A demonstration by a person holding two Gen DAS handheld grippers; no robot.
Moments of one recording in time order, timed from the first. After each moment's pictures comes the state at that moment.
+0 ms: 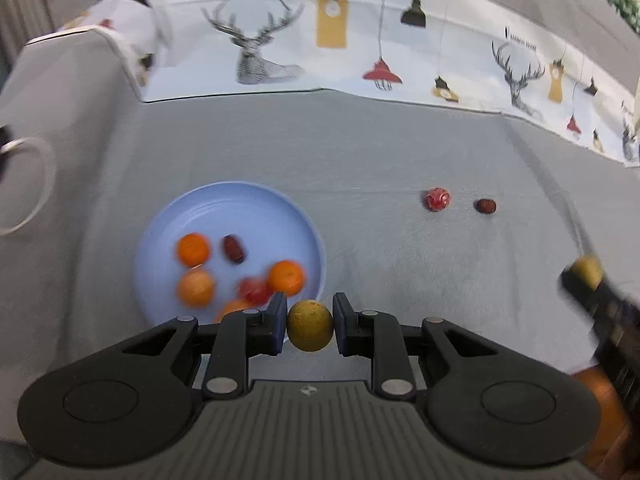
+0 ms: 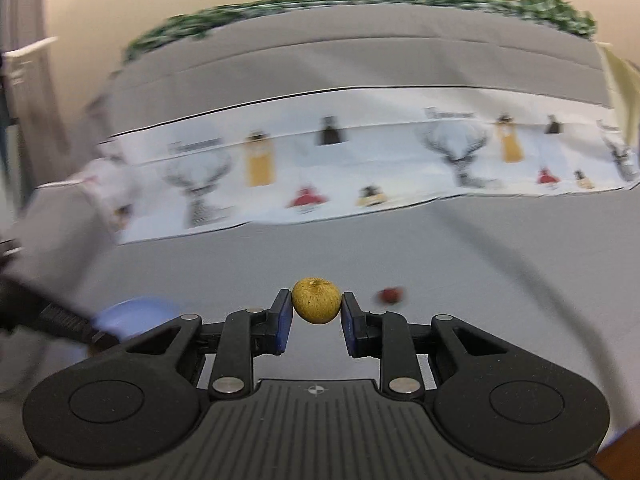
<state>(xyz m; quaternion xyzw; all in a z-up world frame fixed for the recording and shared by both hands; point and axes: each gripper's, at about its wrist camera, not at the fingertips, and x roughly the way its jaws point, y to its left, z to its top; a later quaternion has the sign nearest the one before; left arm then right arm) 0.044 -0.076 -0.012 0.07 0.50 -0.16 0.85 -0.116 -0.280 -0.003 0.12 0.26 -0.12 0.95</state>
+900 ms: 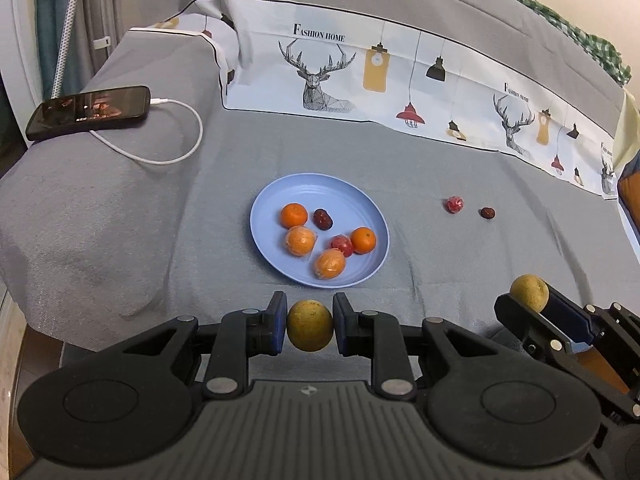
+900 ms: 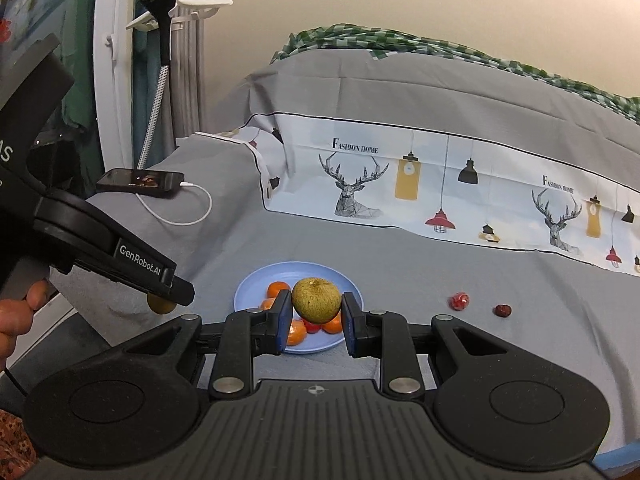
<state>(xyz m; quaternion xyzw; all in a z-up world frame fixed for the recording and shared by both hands) -0.045 0.070 0.032 0.02 0.45 -0.16 0.88 -0.178 -0.090 0.043 -0.01 0.24 -0.01 0.97</state>
